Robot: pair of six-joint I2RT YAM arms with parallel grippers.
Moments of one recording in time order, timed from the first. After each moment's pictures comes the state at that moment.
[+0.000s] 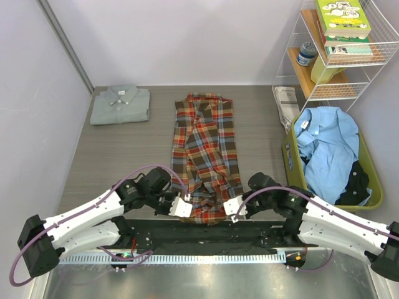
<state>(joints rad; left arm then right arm) -0.89 0.91 0.58 -0.68 0.51 0.86 0.95 0.76 0.49 -0.61 -0.27 -0.94</state>
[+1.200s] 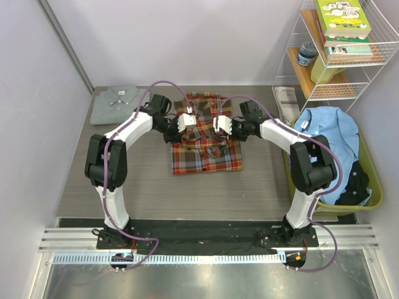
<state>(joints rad) -0.32 1.90 1.46 -0.70 0.60 1.01 0.34 1.80 1.27 -0.41 -0.41 -1.12</state>
